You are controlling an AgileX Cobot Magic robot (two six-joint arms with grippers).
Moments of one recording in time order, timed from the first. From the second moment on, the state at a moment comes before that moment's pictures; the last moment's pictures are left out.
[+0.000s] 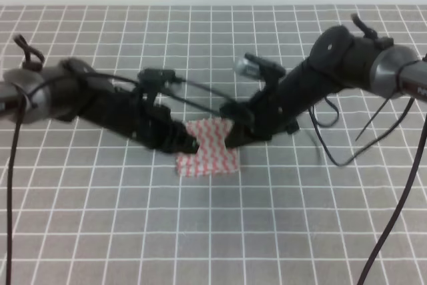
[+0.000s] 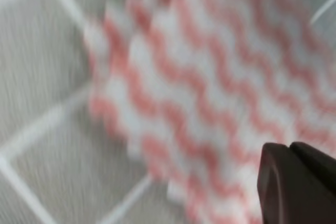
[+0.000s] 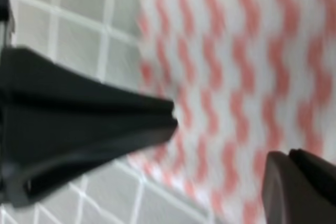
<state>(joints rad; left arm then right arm) -0.29 2.01 -1.32 -0.95 0.71 0.95 0.41 2.16 -1.67 0.75 0.90 -0.22</state>
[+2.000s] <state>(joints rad) -0.28 1.00 -0.70 -1.07 0.21 1.00 0.37 1.48 -1.19 0.56 0.67 -0.22</state>
